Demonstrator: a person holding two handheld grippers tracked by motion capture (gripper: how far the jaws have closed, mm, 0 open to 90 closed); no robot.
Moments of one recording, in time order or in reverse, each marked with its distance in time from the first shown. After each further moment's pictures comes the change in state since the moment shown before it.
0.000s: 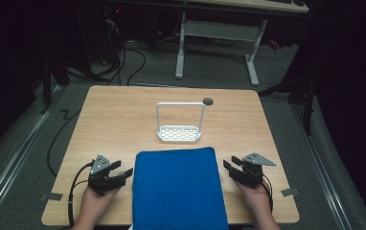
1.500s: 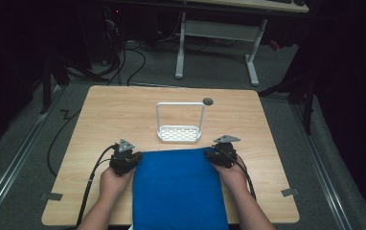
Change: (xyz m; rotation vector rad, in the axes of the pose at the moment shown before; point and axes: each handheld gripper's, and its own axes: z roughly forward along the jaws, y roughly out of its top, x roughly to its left) left arm -0.004 0.034 0.073 0.146 0.044 0.052; right arm 0.024 0.041 0.089 0.208 -0.023 -0.071
